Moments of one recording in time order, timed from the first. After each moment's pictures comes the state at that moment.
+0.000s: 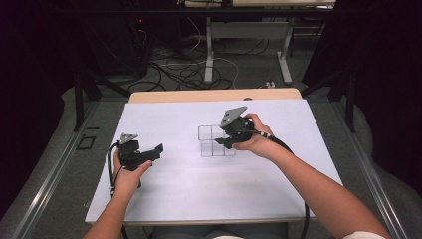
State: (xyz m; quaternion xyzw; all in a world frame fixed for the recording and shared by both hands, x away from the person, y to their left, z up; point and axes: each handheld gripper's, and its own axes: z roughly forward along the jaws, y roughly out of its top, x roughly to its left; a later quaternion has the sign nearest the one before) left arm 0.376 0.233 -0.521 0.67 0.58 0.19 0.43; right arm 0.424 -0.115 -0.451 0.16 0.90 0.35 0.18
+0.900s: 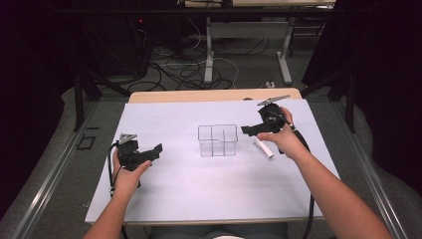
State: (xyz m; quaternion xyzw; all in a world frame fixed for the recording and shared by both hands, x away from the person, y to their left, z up) left arm 0.375 0.234 -0.520 0.67 0.58 0.20 0.43; right arm 0.452 -0.205 -0.457 0.44 0.80 0.38 0.14
